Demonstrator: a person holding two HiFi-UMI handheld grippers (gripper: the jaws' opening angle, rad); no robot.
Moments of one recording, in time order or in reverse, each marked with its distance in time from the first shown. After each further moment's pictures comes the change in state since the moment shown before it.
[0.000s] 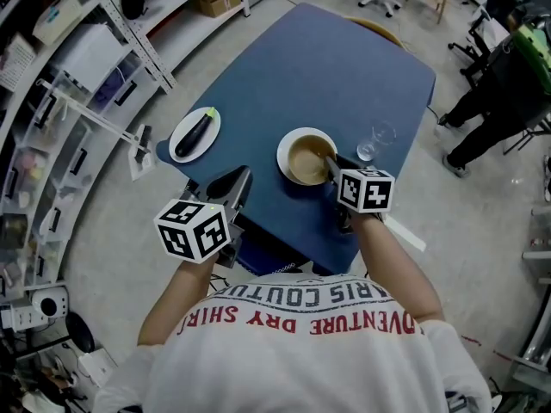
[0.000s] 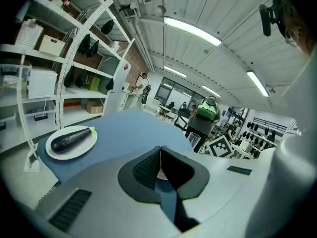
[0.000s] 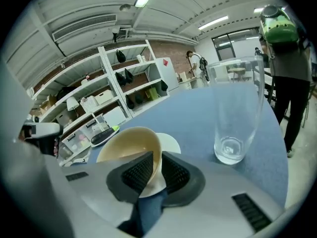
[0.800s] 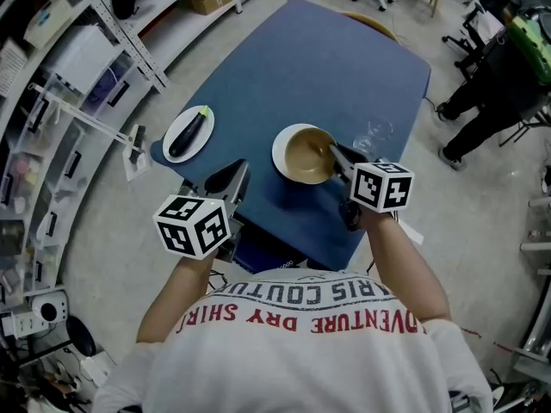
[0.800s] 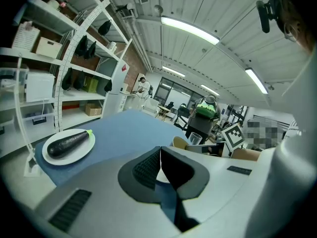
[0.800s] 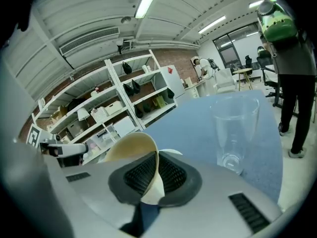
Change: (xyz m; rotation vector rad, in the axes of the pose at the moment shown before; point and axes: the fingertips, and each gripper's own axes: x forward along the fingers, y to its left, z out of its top) left arm 0.010 0.001 0.002 0.032 -0.004 0.001; right arm -0.035 0.020 0.038 0.026 -0.080 0.117
